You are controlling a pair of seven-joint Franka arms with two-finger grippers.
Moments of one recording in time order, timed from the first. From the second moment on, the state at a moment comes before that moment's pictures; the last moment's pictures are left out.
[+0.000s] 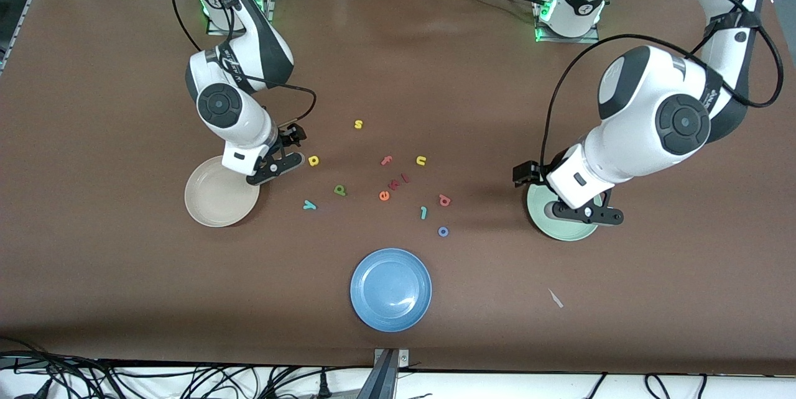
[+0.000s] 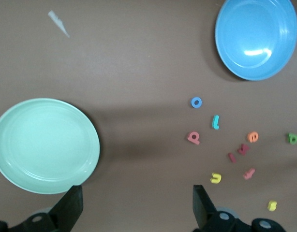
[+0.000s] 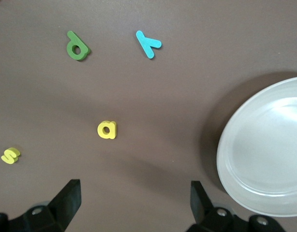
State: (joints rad) left arm -0.09 0.46 -0.25 -1.44 -0.09 1.86 -0.31; right arm 0.38 0.35 0.04 -1.95 0.02 2.15 -0.05
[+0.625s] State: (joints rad) left arm -0.22 0.58 -0.25 -1.44 -0.02 1.97 -0.83; right arm 0.49 0.47 0.04 -2.03 0.01 2.47 0.11
